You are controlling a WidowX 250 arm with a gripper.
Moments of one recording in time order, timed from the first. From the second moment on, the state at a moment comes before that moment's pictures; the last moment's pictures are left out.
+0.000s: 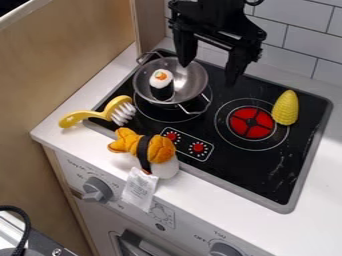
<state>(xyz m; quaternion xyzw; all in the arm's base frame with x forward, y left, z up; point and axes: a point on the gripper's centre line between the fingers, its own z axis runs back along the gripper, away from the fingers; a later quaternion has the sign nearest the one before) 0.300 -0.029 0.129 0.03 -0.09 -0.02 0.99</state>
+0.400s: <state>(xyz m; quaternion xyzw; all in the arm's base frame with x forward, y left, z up) 0.303 -0.044 0.120 0.04 -0.06 0.02 1.00</state>
